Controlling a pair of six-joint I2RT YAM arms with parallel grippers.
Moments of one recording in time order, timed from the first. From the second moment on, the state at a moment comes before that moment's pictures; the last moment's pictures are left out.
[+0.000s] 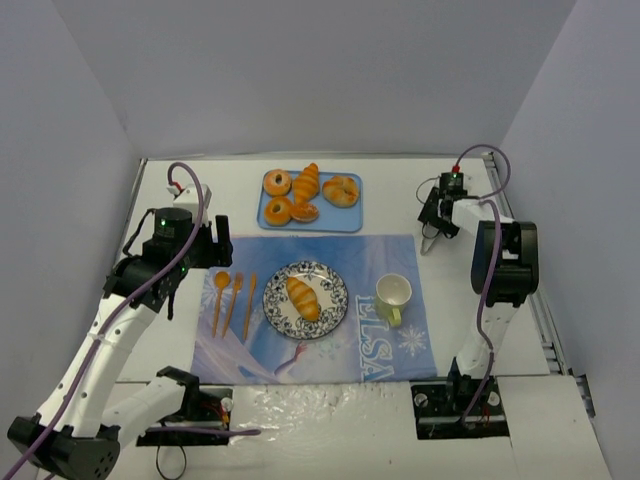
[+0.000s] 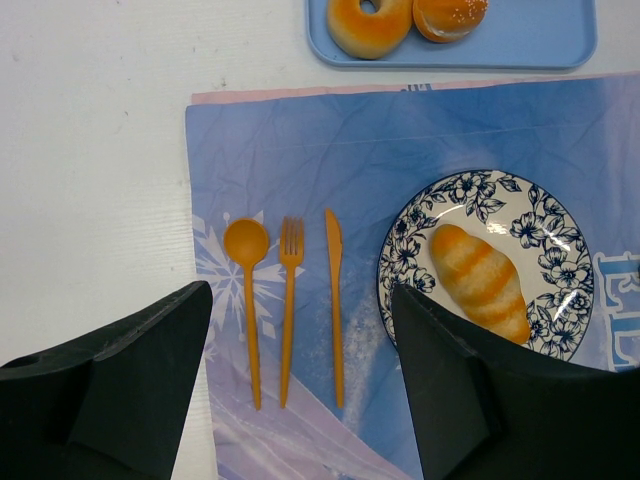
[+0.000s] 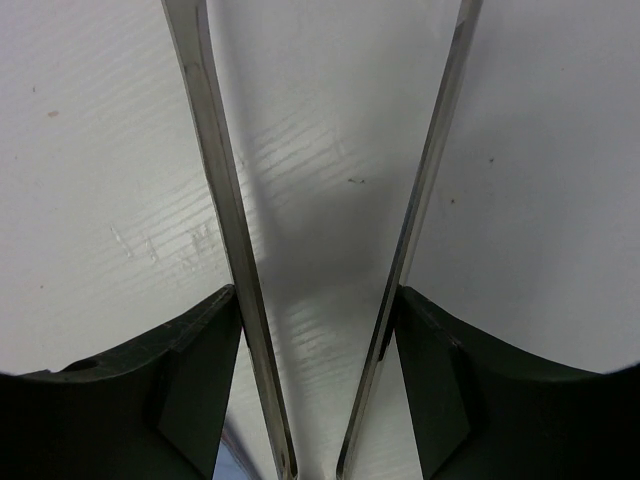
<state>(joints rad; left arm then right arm) -0.32 0.95 1.10 -0.76 -0.10 -0.22 -0.03 2.01 1.31 -0.25 0.16 0.40</state>
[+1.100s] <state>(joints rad) -0.32 0.95 1.10 -0.76 -0.10 -0.22 0.10 1.50 1.26 -0.30 0.17 0.40</state>
